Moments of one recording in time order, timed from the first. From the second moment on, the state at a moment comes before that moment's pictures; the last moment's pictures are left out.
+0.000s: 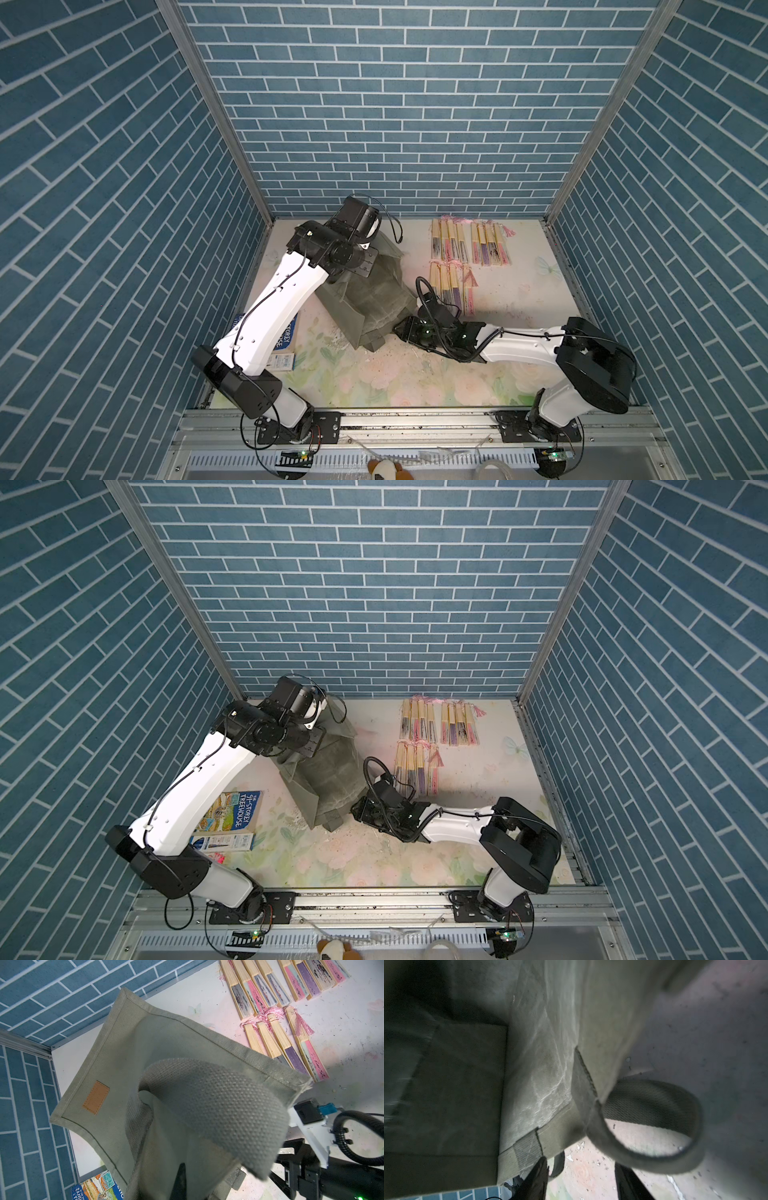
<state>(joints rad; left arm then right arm) -0.57 1.52 1.84 -1.31 -0.21 -0.10 1.06 1.59 0.76 0.14 -0.06 1.22</state>
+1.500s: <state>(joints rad) -0.39 1.51 1.79 -1.28 -0.15 -0.12 0.91 1.54 1.03 0.15 -0.16 1.05</state>
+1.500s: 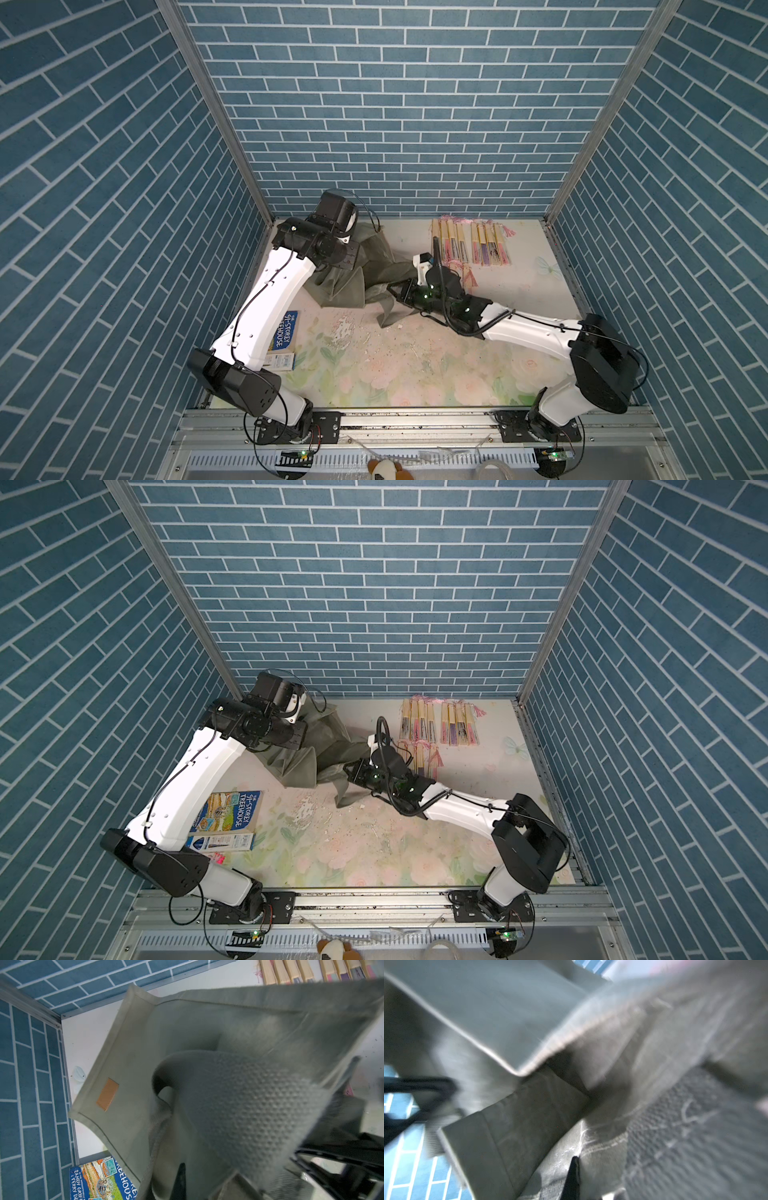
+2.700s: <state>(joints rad) -0.26 0.71 1.01 -0.44 -0.37 -0.17 0.61 1.26 1.34 -0.45 -0.16 0.30</state>
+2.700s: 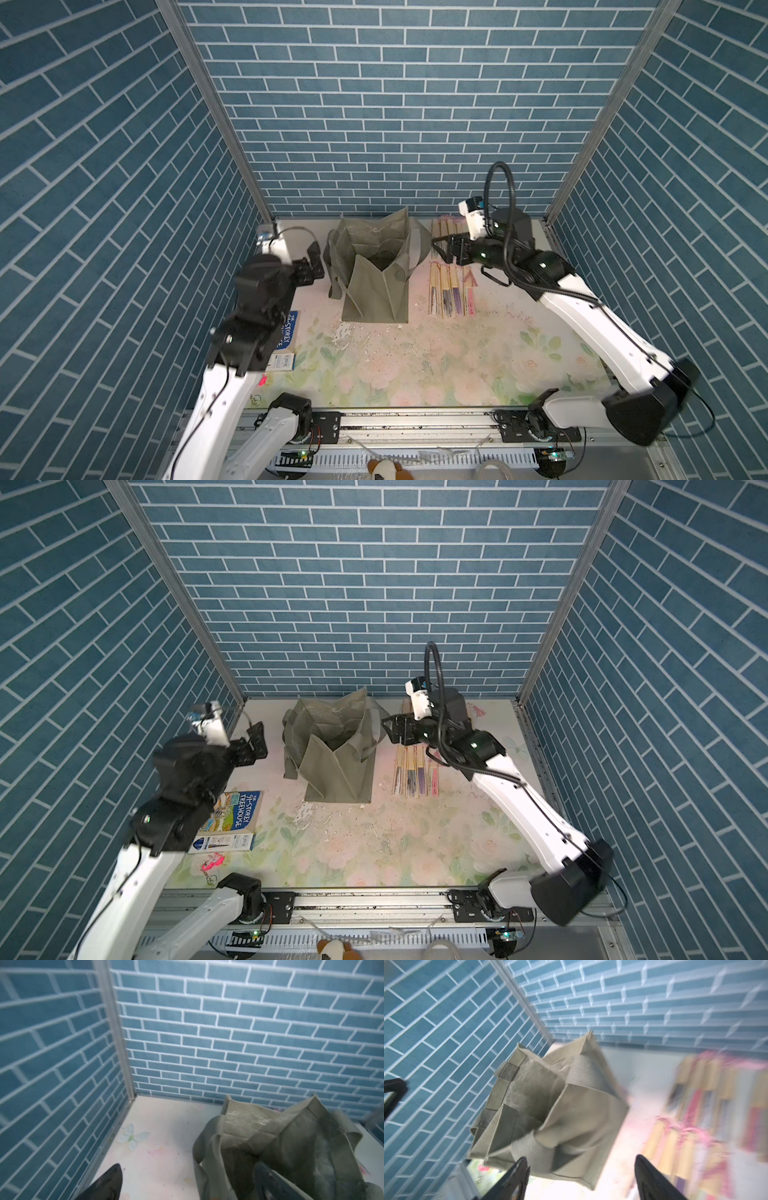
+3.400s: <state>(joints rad) -0.29 1.16 0.12 0.72 -0.64 0.13 0.16 1.05 0.26 0.28 0.55 0.05</state>
